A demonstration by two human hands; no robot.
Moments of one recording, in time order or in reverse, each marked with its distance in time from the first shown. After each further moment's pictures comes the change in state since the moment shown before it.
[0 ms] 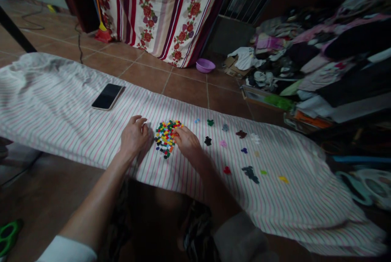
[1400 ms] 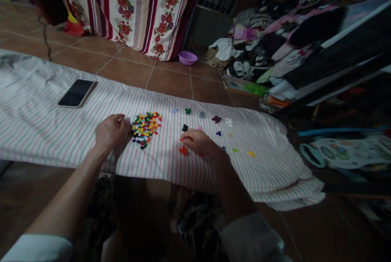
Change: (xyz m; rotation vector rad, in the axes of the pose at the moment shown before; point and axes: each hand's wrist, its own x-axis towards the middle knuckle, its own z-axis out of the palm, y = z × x) left_hand -0.004 0.013 0.002 0.157 -0.103 -0.068; right_hand -0.071 0.069 -0.077 0.062 -0.228 0.028
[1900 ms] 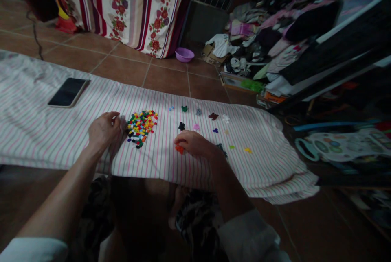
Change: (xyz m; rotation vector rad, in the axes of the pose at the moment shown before) left_hand 0.002 0.006 -0.001 0.054 -0.004 -0.042; right_hand -0.002 0.002 0.005 0.040 -0.175 -0.054
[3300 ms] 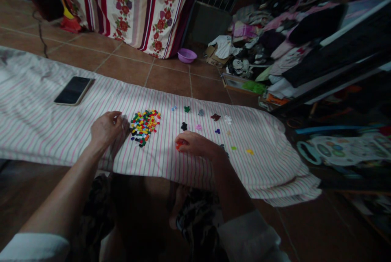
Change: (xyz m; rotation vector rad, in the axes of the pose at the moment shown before) left_hand 0.002 -0.010 0.001 -0.038 0.025 0.008; right_hand -0.003 -0.017 -0.010 -0.030 -0.116 0.038
